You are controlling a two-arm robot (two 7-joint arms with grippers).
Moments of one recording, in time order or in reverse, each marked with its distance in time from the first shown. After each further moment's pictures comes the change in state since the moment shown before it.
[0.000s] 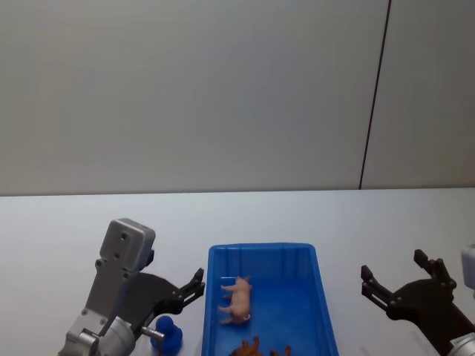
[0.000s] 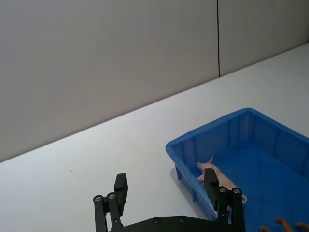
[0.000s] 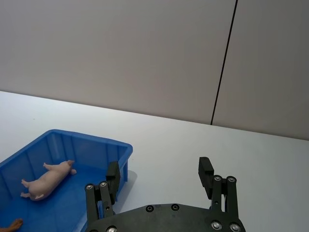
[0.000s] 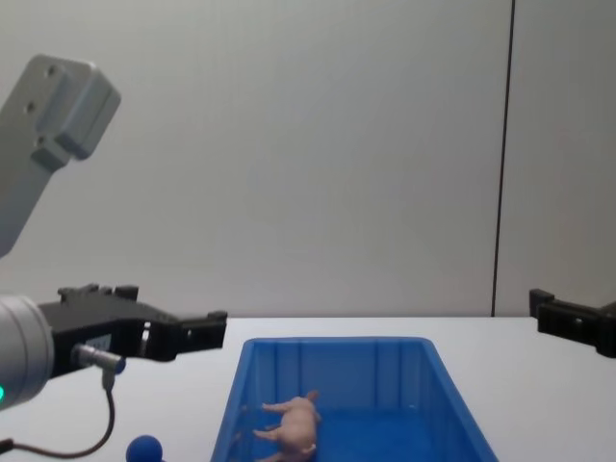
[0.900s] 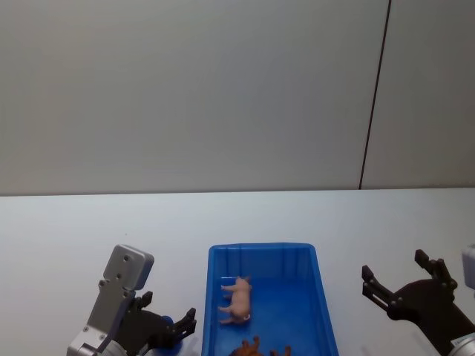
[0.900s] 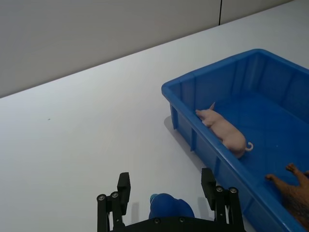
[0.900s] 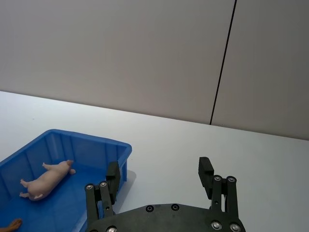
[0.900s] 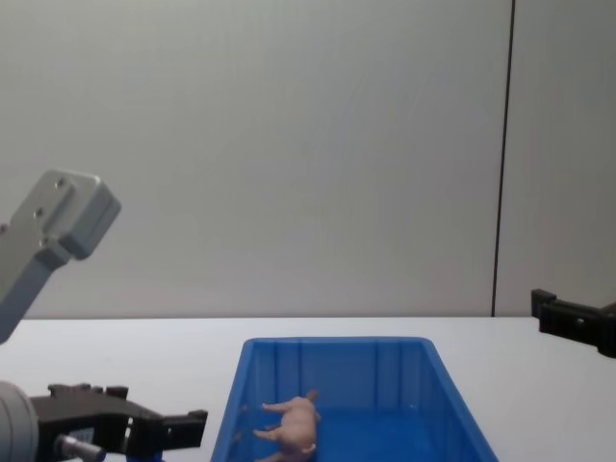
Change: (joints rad) left arm -0.007 -0.012 -0.012 0.112 -0.036 0.097 -0.076; right arm -0.002 0.001 0.001 -0.002 0.000 0.000 -0.003
